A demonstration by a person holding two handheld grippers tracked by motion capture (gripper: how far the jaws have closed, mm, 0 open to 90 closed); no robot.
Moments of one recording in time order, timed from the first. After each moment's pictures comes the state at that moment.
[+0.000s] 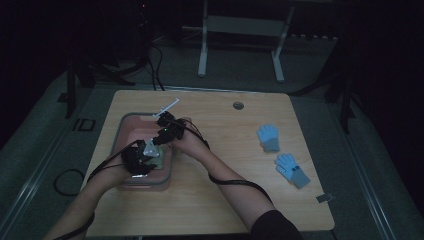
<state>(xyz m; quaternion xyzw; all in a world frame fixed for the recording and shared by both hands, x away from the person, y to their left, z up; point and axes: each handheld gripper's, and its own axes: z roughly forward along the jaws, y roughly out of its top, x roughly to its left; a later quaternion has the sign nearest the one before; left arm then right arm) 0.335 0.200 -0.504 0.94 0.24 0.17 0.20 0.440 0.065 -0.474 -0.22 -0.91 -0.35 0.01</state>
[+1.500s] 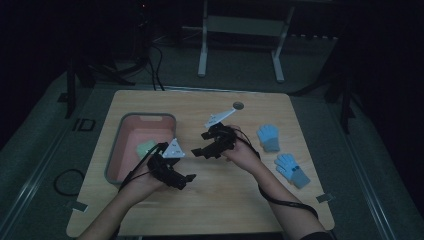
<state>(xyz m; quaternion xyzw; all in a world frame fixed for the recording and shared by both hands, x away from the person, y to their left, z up) 0.298 0.114 -0.463 0.88 0.27 0.13 0.38 0.404 -0.082 -0.453 -0.19 -0.90 -0.39 -0.01</state>
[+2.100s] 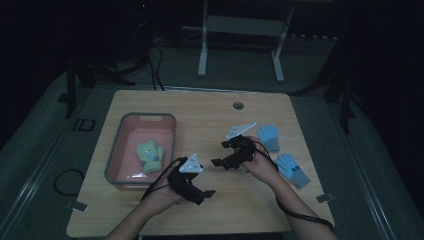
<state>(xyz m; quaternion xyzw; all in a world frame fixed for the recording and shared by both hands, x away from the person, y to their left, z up) 0.283 0.068 -0.503 0.87 0.23 0.06 0.43 0.389 -0.142 -0.482 -0.22 -0.90 -0.38 -0.03</state>
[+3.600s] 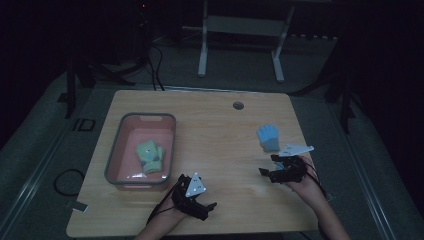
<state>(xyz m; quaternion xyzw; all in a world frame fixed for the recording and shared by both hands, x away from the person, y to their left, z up) 0.252 0.056 -0.557 0.86 0.27 0.14 0.42 0.344 -0.291 -0.500 -0.33 -0.85 -0.37 -0.14</state>
